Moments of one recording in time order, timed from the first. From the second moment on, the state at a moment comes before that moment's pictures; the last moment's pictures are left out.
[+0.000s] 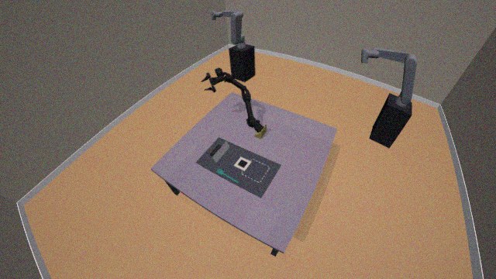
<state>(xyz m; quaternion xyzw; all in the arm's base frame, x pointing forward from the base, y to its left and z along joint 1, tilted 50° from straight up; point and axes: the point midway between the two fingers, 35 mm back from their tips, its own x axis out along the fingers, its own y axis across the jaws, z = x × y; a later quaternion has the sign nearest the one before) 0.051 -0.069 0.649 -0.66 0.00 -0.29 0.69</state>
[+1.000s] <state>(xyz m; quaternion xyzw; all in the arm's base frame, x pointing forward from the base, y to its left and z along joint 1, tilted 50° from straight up) 0.227 -0.047 0.534 -0.38 0.14 -0.17 0.90</state>
